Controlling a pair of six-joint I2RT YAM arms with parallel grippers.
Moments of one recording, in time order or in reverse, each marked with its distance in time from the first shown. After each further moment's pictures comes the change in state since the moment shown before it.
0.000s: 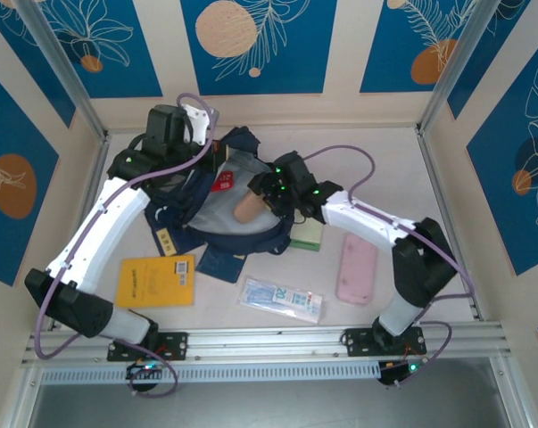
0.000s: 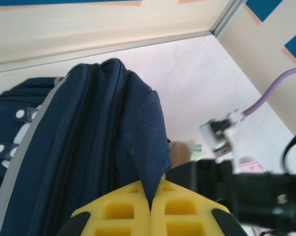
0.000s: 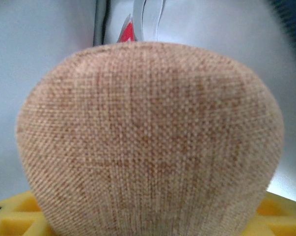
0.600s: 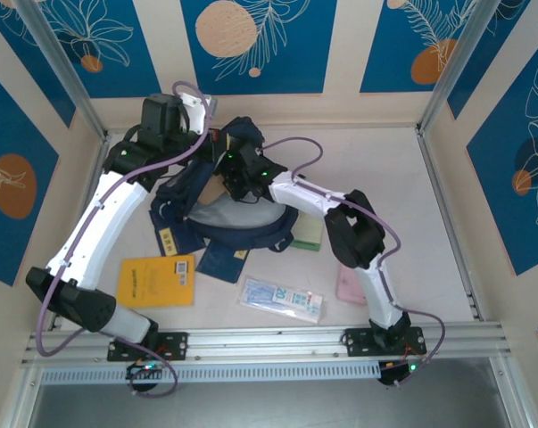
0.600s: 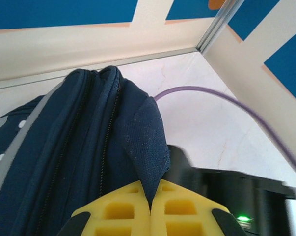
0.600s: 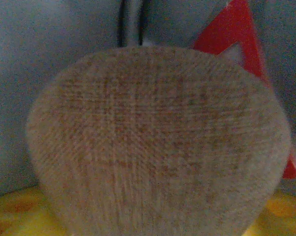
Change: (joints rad) left arm 0.003 0.030 0.106 -0.018 0.042 -0.023; right arm 0.050 0.540 0.584 -0.014 0.023 0.134
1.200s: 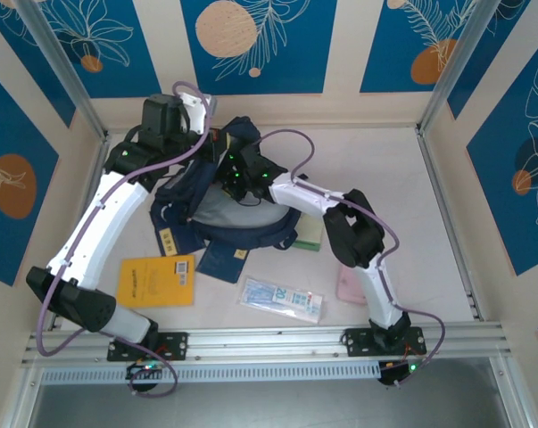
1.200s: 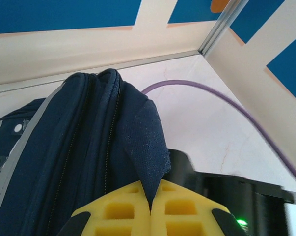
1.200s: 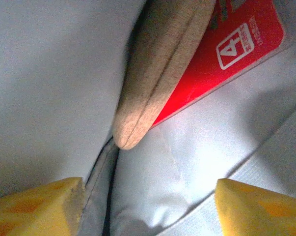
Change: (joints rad) left arm 0.003 0.000 -0.030 0.037 -0.013 0.000; right arm -0.004 -0.063 -0.083 0.047 -0.099 -0.325
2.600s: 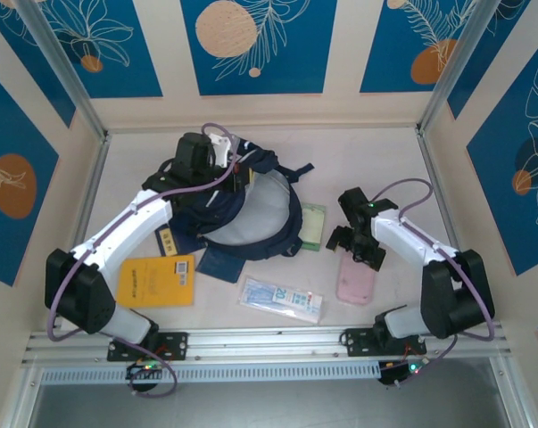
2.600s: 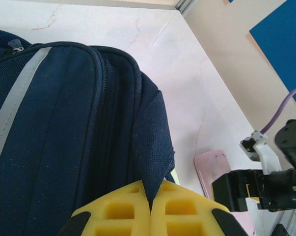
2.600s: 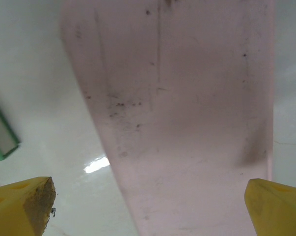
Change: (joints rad) left arm -0.058 -0.001 -0.423 0.365 0.126 -0.162; right arm -0.436 -0.756 -0.888 -0.757 0.236 -0.309
